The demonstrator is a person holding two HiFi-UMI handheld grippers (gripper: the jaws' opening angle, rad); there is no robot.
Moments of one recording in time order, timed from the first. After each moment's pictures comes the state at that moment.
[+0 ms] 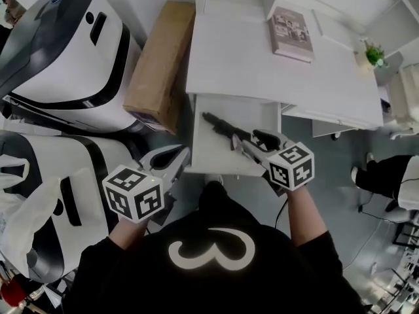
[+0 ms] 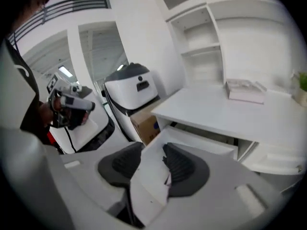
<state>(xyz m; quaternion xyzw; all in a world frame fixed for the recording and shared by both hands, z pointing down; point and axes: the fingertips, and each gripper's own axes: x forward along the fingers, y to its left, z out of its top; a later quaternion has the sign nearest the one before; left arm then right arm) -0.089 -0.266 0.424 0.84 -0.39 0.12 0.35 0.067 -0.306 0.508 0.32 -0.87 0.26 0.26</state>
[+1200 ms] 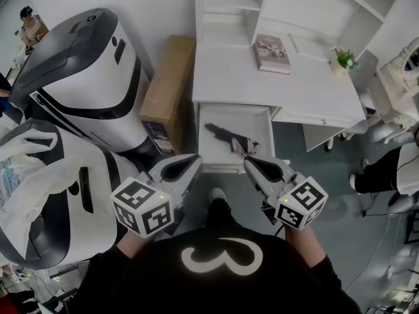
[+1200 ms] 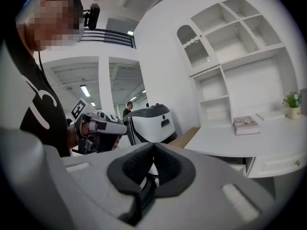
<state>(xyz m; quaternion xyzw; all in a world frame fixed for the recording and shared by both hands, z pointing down) -0.077 -0.136 0.309 0.90 -0.36 0.05 0.23 0.026 -0.133 0.331 0.34 -0.93 0.15 0.07</state>
